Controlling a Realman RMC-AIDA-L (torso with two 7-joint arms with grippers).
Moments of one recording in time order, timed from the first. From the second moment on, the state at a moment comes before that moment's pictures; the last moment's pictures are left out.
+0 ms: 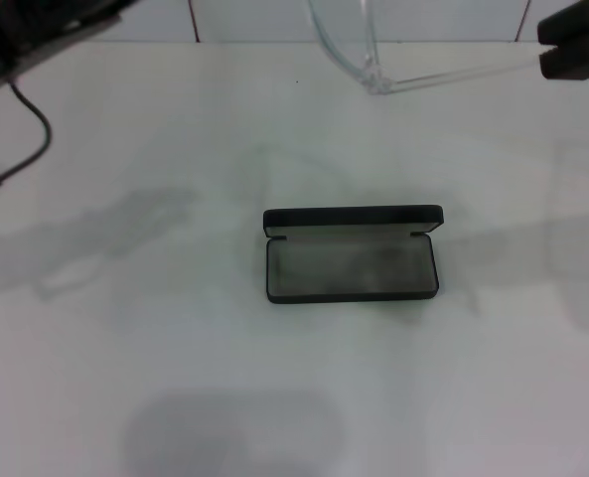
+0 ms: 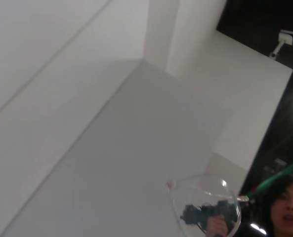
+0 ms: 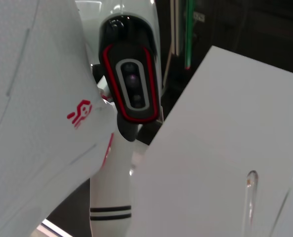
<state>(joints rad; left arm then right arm) -0.61 -1.98 0.76 0.44 1.29 2.02 -1.80 0.68 1.98 -0.98 -0.79 -1.17 -2.15 0.98</state>
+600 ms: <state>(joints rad) -0.59 -1.97 0.72 0.53 1.43 1.86 -1.81 0.68 1.96 -0.98 -0.81 -1.38 -2.00 1.02</state>
